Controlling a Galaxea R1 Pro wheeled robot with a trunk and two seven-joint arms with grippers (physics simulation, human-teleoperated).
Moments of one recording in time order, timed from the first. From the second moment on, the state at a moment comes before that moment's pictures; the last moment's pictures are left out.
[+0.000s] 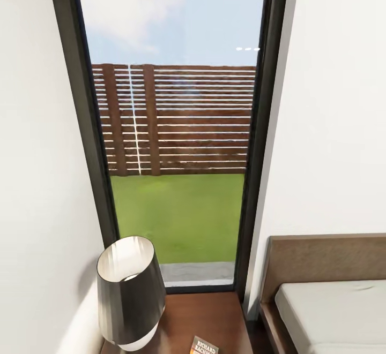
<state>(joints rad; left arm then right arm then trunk) -0.12 0.03 -0.02 -0.03 0.17 -0.14 -0.18 -0.22 -0.30 0.06 0.08 -0.34 -0.01 0.86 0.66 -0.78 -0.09</state>
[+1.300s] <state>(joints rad) -0.12 0.02 -0.02 -0.03 0.17 -0.14 -0.18 -0.21 -0.16 0.06 0.08 -0.34 -0.01 0.85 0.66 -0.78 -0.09</state>
